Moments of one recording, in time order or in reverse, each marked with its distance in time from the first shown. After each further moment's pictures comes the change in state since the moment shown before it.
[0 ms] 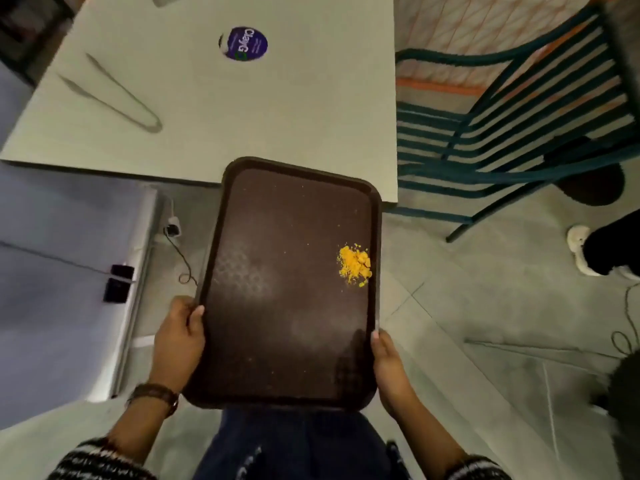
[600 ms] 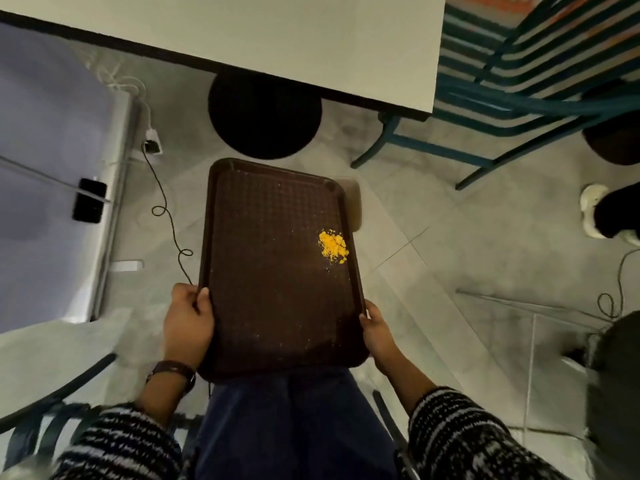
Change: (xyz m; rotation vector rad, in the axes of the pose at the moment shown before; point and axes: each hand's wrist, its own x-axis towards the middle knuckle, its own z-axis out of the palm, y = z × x) left_hand -0.078 -0.085 0.085 -0.013 -0.031 -0.313; right_hand 0.045 0.125 -0.010 -0.392 -0.068 0.189
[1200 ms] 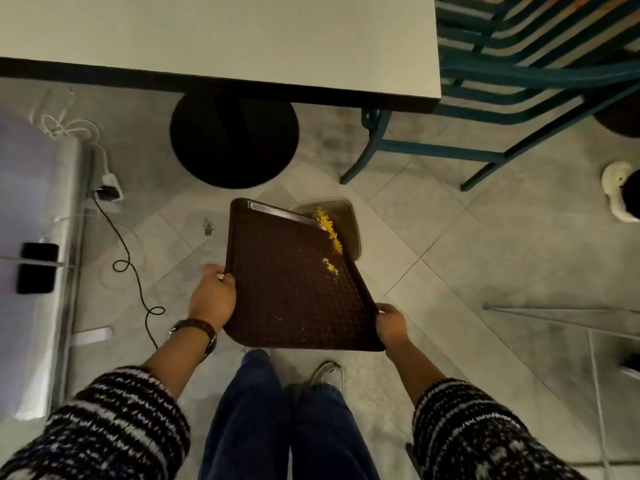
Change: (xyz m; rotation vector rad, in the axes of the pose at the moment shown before) left_hand 0.161 0.061 0.144 0.082 -0.266 -0.057; right_hand 0.196 -0.004 -0.008 0.201 0.228 0.237
